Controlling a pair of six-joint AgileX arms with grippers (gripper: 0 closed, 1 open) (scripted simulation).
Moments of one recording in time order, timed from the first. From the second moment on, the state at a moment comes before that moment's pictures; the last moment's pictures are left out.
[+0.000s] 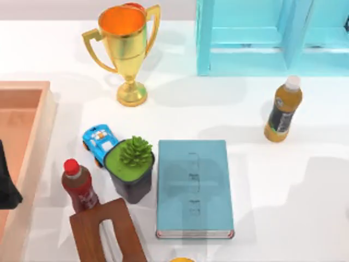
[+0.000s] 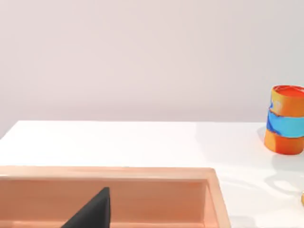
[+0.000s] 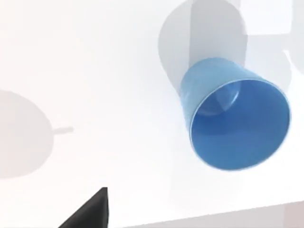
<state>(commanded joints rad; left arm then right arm) 0.00 0.00 0.00 0.00 0.00 0.00 -0.50 1.74 1.44 -1.16 0.00 -1.96</state>
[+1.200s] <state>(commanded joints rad) 0.00 0.00 0.00 0.00 0.00 0.00 -0.54 1.97 1.30 -0.90 0.00 -2.10</state>
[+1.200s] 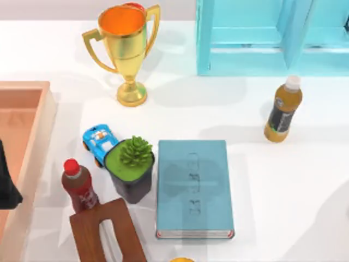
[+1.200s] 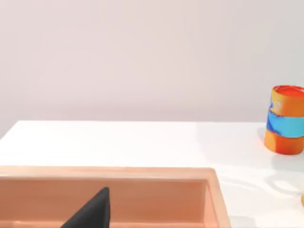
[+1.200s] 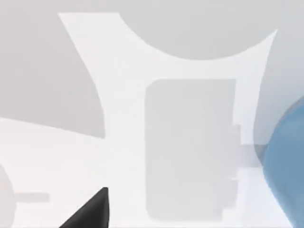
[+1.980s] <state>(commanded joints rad) 0.00 0.00 0.00 0.00 0.00 0.00 -0.54 1.97 1.29 -0.89 0.00 -2.10</state>
